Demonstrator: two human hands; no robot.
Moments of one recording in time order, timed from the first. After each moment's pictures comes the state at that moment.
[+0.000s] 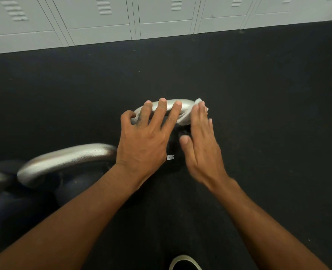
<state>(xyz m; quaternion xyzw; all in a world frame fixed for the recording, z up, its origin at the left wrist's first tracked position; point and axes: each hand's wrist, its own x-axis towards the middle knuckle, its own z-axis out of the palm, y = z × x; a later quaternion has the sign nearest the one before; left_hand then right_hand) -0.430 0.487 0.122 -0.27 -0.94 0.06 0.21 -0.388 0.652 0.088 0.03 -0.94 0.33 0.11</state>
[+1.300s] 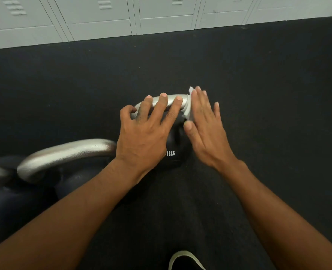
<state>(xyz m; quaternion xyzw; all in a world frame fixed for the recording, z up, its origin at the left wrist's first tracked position) -0.433 0.485 0.121 -0.28 -0.94 0.06 0.21 -0.409 0.671 0.100 0.07 -0.95 0.29 0.09</state>
